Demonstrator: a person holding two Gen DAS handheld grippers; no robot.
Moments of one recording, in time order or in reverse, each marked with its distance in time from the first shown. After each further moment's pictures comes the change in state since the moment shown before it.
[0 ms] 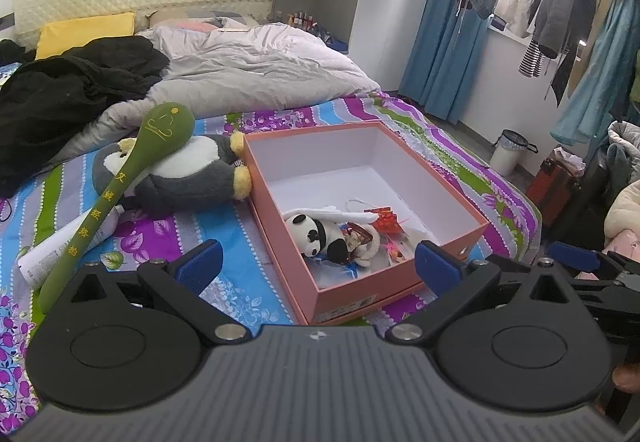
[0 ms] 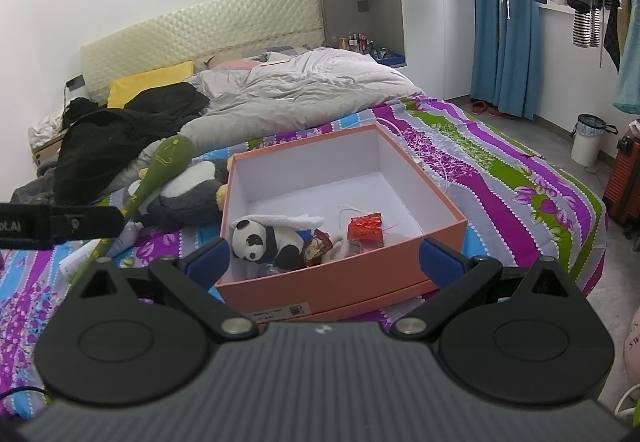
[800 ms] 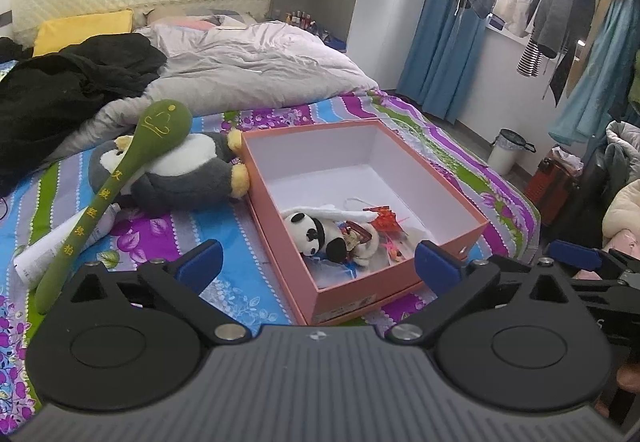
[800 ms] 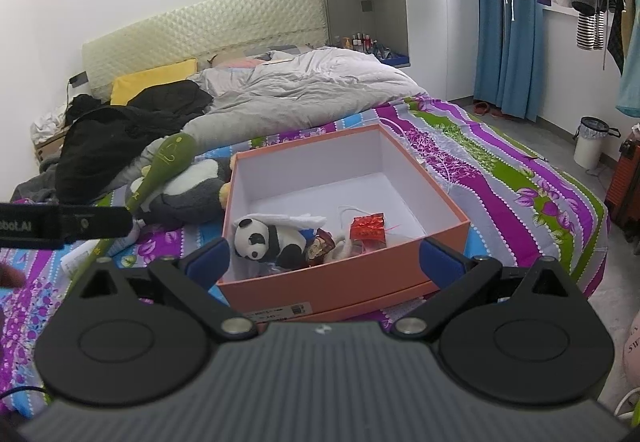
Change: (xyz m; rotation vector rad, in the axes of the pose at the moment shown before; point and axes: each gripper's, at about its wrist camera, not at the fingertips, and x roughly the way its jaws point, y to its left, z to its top) left arm 0.006 0.003 -0.001 -0.005 0.007 -0.009; right arm 0.000 0.000 0.001 -0.007 0.002 0.006
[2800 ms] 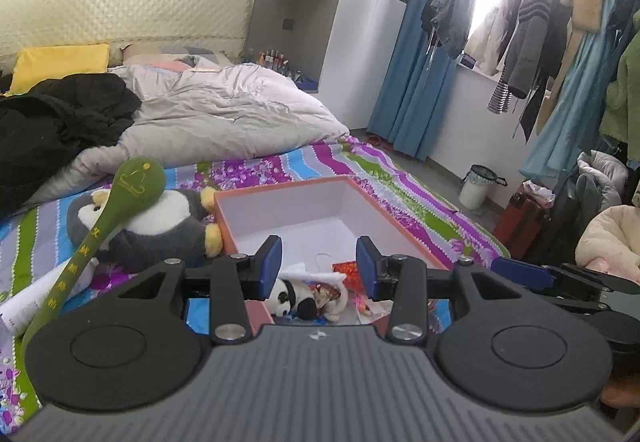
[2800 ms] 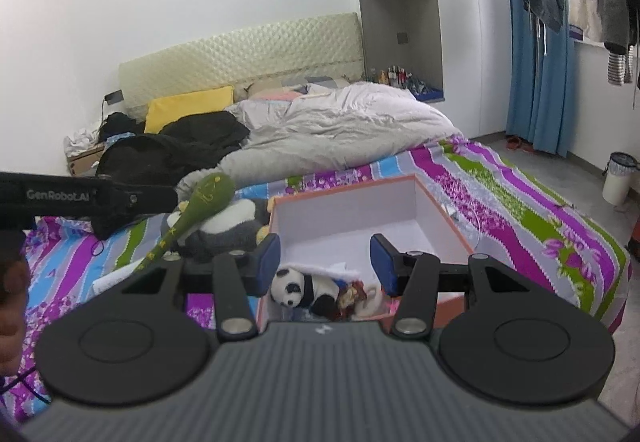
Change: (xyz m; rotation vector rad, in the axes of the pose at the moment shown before) left arm -0.033 -0.013 0.042 0.006 -0.118 -0.084; right arm -0.016 0.009 0.039 -0.041 -0.076 0.101
